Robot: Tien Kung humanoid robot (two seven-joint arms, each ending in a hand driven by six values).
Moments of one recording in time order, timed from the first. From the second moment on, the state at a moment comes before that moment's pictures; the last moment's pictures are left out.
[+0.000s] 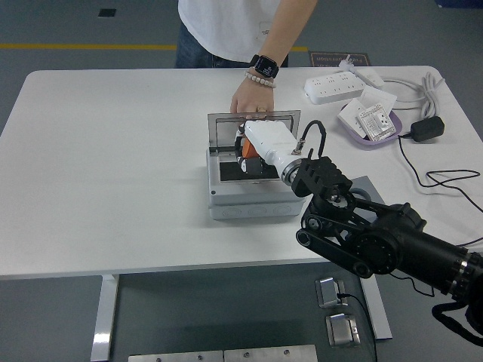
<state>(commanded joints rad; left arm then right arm) -0.02 0.26 -0.73 -0.18 1.18 0.03 0.09 0.75 -0.14 0.47 1.12 -1.89 -0.27 -0.38</state>
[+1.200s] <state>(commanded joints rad) -0.01 0.25 -0.74 -0.18 1.18 0.02 0.10 0.71 -0.26 0.71 1.38 -1.52 -0.19 -0.38</state>
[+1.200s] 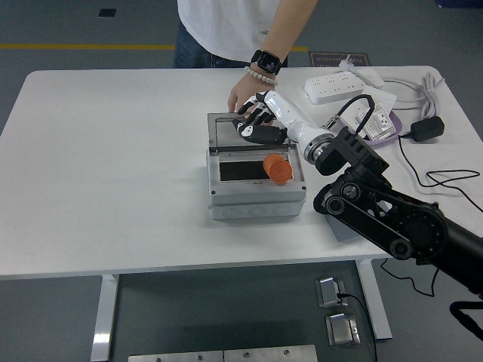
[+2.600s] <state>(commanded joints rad) -0.01 0.24 -0.72 -0.18 1.18 0.02 0.10 0.72 -0.26 0.85 1.38 -1.56 -0.15 -0.41</state>
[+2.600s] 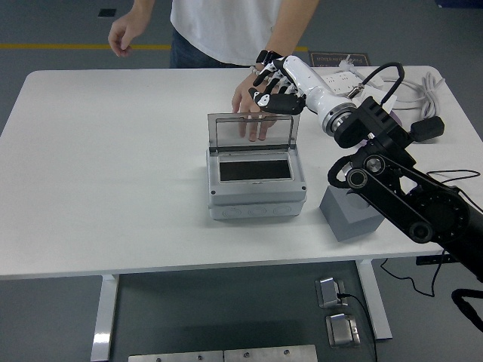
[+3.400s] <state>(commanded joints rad) -0.02 0.24 -0.73 -0.18 1.19 0.02 0.10 0.74 -0.22 0.80 1.26 -1.60 -0.21 -0.39</state>
